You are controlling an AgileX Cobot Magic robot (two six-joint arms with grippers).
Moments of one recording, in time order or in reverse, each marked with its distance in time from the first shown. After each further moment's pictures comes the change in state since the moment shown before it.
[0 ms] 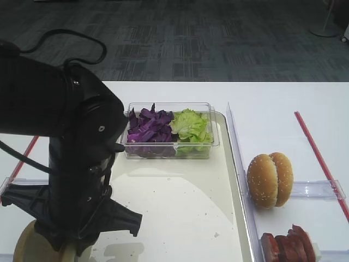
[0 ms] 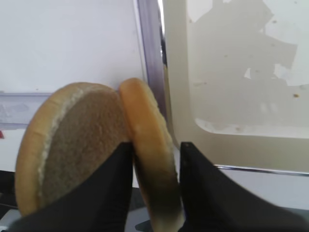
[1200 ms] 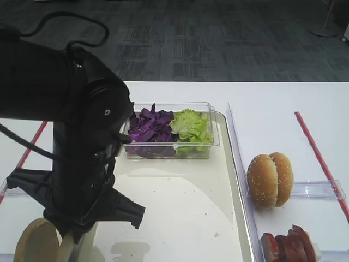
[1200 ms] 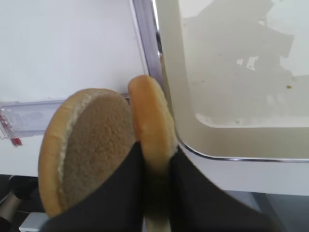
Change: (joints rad) left arm 0.000 0.000 -0.056 0.005 0.049 0.087; right arm 0.000 0.000 0.000 0.000 0.000 0.002
